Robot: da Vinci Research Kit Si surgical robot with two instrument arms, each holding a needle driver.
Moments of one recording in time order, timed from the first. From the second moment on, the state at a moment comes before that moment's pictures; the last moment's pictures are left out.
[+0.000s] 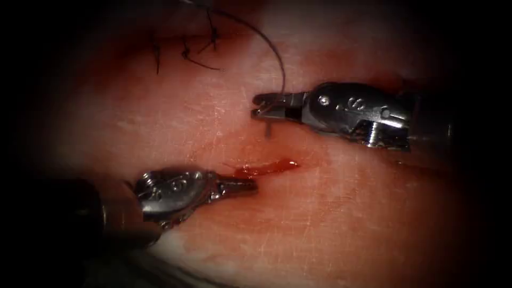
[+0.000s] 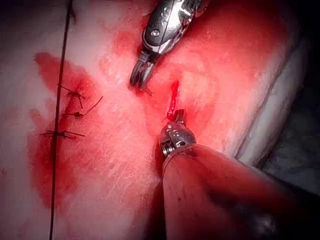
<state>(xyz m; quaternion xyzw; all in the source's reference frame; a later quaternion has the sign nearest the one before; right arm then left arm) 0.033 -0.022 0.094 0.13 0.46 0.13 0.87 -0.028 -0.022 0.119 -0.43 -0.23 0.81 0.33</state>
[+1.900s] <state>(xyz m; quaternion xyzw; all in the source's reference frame) 0.033 -0.019 0.093 0.24 0.45 0.34 0.79 -0.029 -0.022 0.119 -0.43 -0.23 0.81 0.33</state>
